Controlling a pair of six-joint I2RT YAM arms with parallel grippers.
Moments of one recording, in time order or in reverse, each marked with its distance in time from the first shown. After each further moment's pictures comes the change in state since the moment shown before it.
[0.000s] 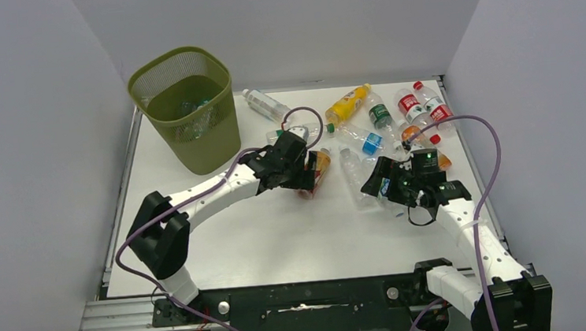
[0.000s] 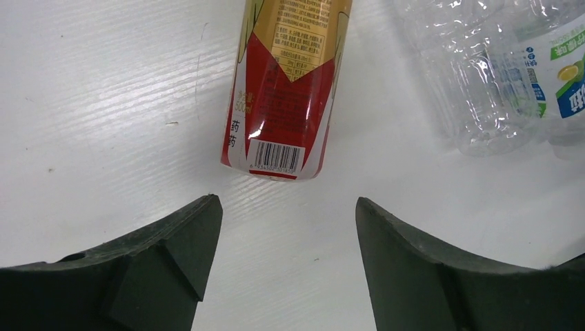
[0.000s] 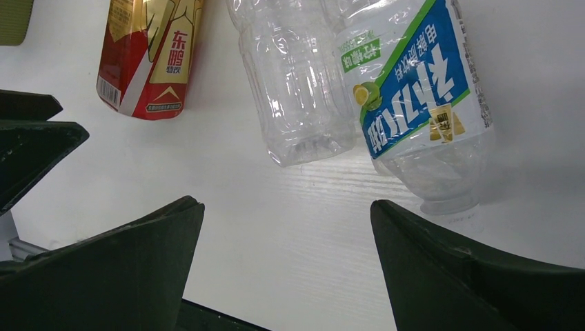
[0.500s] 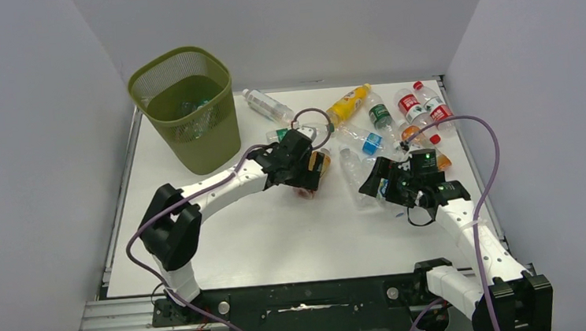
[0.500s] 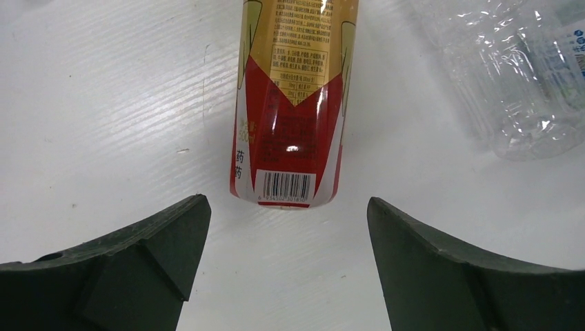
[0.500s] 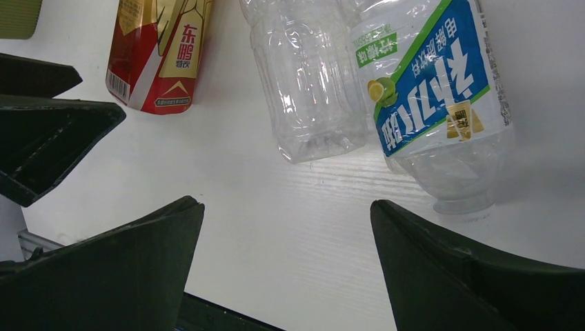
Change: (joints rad) left arm 0.000 0.067 0.057 -0.014 -0.010 0.107; right arm 0.013 0.000 -0.005 0.004 -0.017 0.018
